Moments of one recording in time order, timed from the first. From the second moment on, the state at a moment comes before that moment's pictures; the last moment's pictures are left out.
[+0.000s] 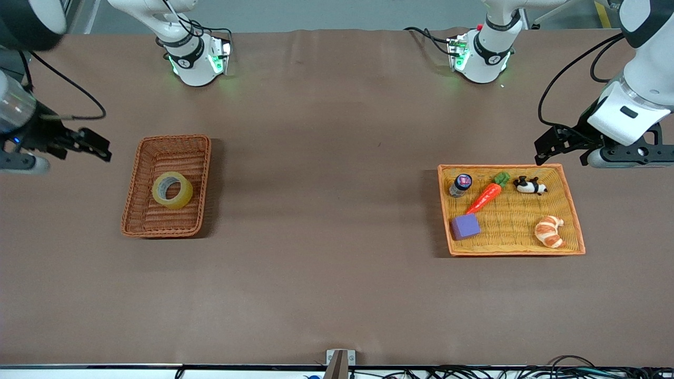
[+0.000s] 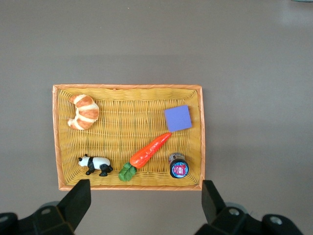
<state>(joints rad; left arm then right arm) -0.07 -0.03 -0.08 -1.72 -0.02 1.81 -0.14 -0.03 0.01 0.07 -1.58 -0.01 1.55 0.10</state>
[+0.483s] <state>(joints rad) -0.07 -0.03 -0.08 -1.69 -0.02 1.81 -0.14 -0.02 -0.01 -0.04 -1.48 0.00 1.47 0.05</state>
